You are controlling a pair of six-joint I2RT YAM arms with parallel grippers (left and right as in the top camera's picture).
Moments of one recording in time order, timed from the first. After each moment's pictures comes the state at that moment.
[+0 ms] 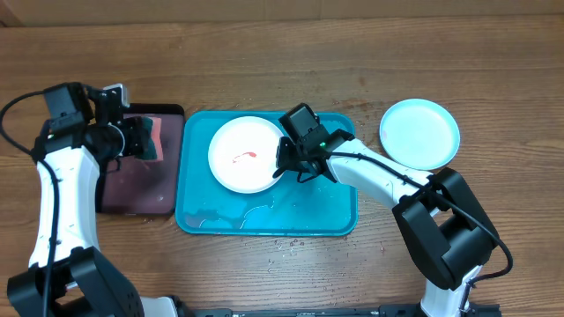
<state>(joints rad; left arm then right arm) 0.36 1.57 1.20 -0.73 0.37 0.12 0.64 1.96 1.25 -0.39 -0.08 0.78</state>
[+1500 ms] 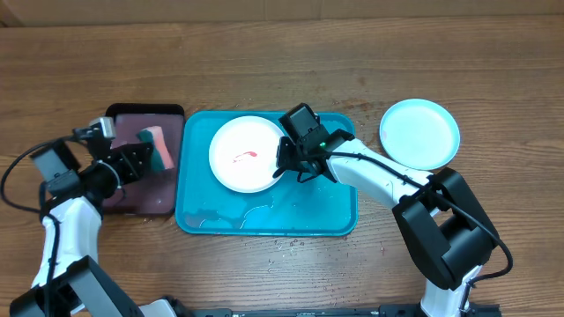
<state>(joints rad) 0.57 1.48 0.78 -0.22 0.83 0.00 0.64 1.96 1.25 -0.40 -0.07 0.78</state>
